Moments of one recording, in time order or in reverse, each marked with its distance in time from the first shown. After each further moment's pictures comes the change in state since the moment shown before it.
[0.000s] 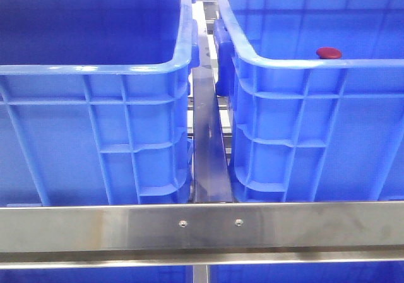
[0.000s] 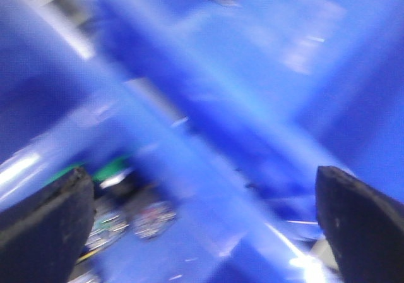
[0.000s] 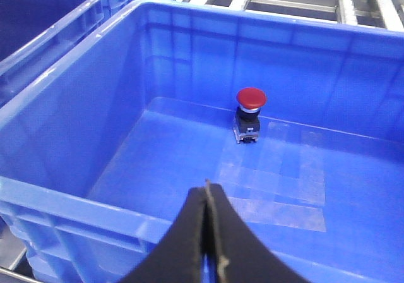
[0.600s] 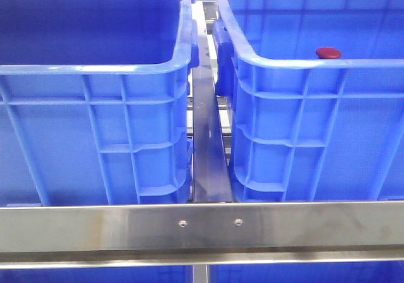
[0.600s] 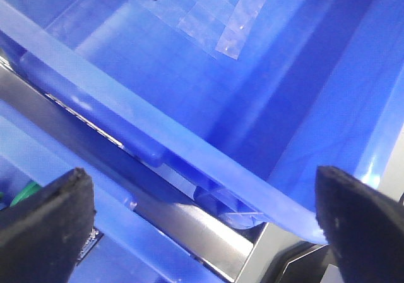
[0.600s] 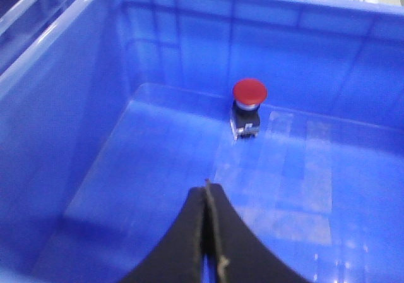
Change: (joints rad) left arm -0.188 0.000 0.024 -0.008 -0.012 0.080; right arm 0.000 0.310 -0.175 0.000 -0.012 0.000
